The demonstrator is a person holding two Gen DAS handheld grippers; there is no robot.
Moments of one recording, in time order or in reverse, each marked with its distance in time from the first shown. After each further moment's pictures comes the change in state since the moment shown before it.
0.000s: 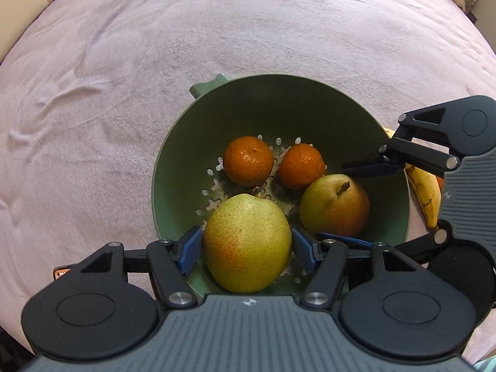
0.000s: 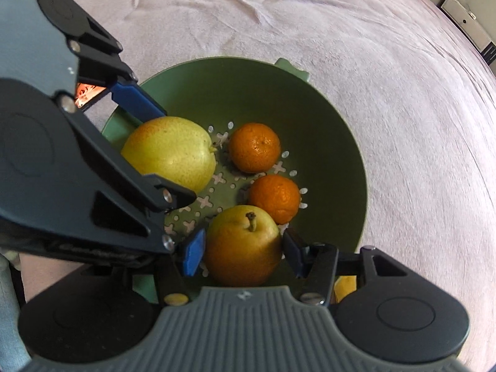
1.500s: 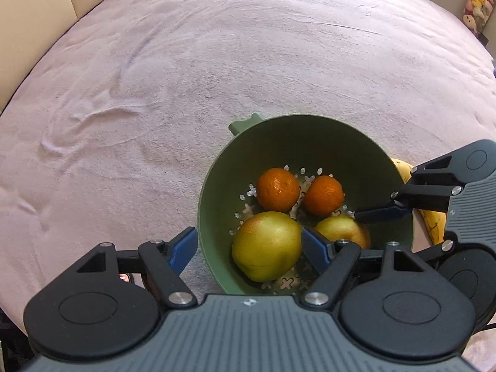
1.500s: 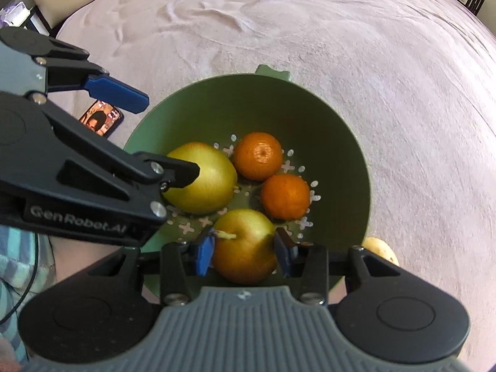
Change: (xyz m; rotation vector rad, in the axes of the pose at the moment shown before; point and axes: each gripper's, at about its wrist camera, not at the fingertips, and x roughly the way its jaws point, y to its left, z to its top) left arm -0.023 0.013 0.003 -0.035 -0.111 0.074; right arm -0.007 -0.012 0.003 0.223 -0.001 0.104
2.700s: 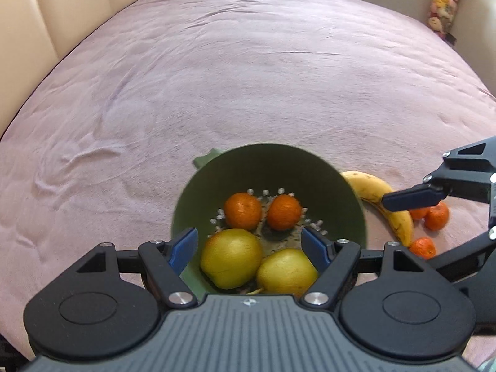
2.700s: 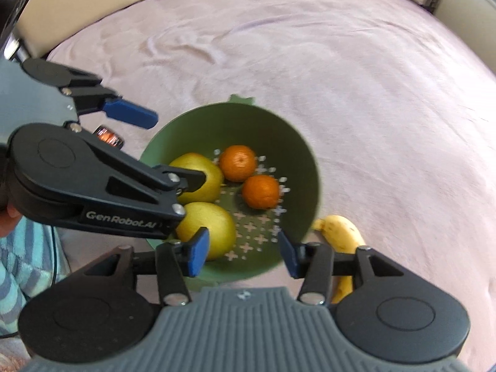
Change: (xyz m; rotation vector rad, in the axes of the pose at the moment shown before) left arm -0.041 -0.026 -0.010 0.100 -0.130 -0.067; right arm -0.079 0.011 -0.036 0.130 -0.130 -0.145
